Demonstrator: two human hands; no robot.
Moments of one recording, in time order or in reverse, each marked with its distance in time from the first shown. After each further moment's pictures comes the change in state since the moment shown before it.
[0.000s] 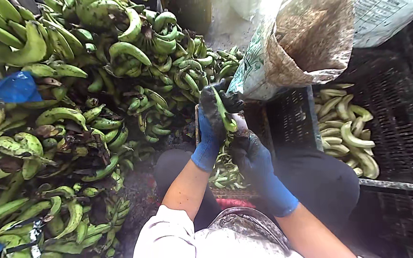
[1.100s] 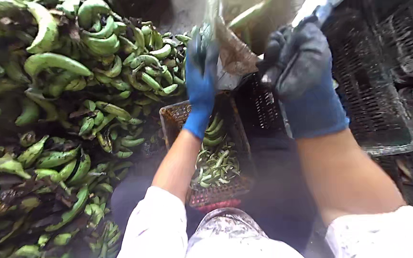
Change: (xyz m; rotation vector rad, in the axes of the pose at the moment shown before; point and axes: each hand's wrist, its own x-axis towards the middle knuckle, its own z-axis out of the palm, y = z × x) left_hand 0.126 -0.084 0.095 0.569 -0.093 0.264; right_hand 0.184 0.062 -0.139 1.343 0.222 0.302
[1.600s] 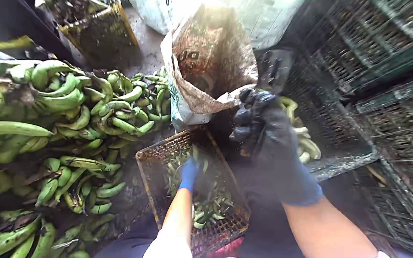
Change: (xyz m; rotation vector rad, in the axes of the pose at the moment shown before) left_hand -0.151 -0.187 0.052 0.648 -0.825 -0.680; right_hand -0.051 -0.002 -0.016 -0.162 0.084 -0.094
